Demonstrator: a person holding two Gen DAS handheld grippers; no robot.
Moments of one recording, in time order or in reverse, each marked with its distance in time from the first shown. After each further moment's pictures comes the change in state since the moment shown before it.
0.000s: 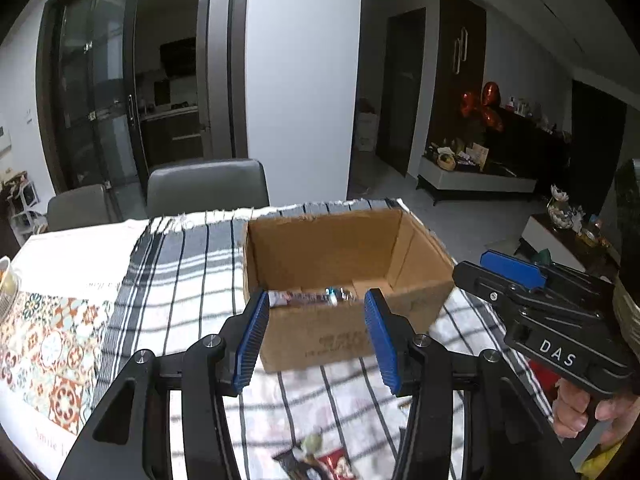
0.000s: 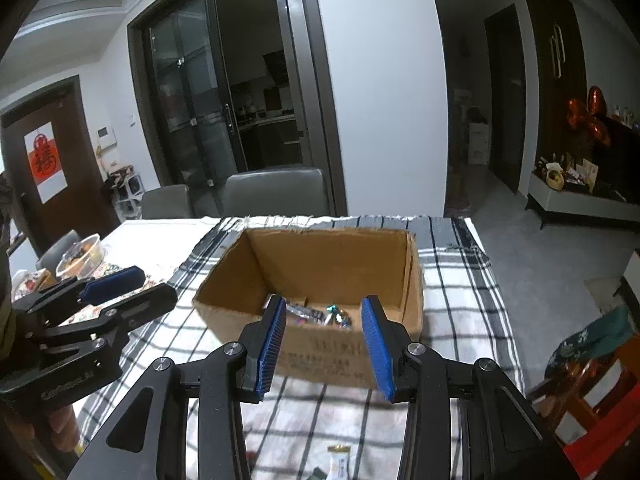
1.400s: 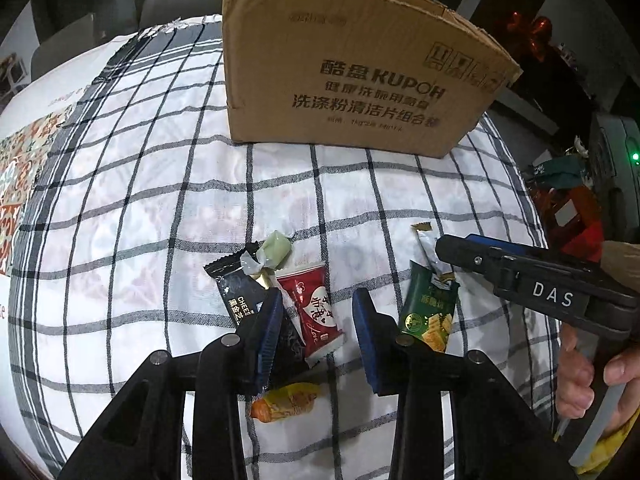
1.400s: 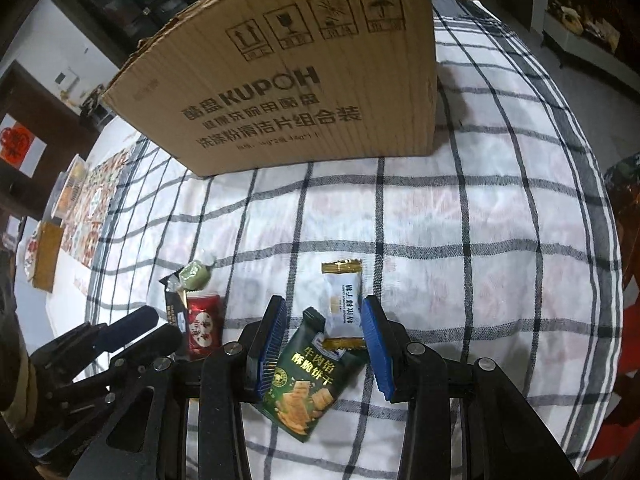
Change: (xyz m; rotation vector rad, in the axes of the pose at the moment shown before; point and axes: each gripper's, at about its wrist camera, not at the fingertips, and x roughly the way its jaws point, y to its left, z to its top) left arm 0.071 -0.007 -0.138 -0.181 0.530 -0.035; right arm 0.091 -0.035 -0.129 0.198 0.604 0.065
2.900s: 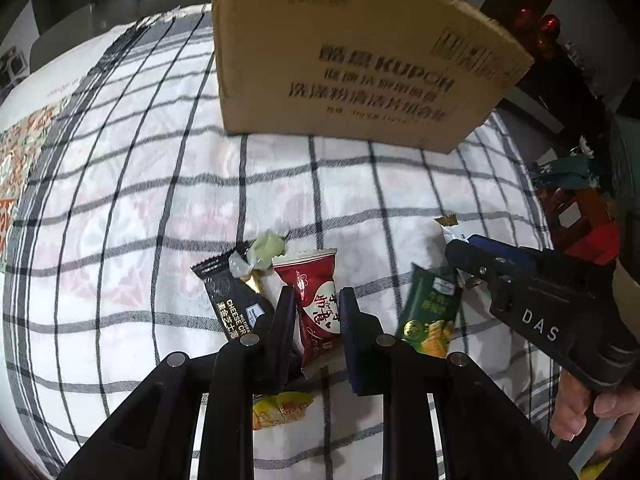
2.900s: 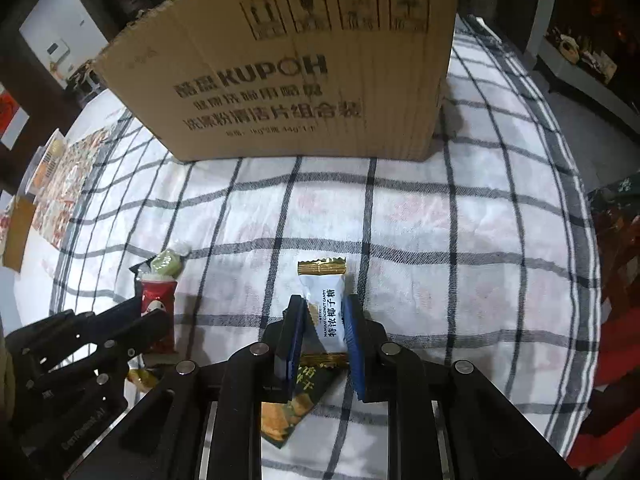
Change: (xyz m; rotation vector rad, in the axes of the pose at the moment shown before) left arm 0.009 -0.004 0.005 -0.017 0.022 0.003; right arm 0.002 0.019 -0.001 -0.091 -0.022 -0.126
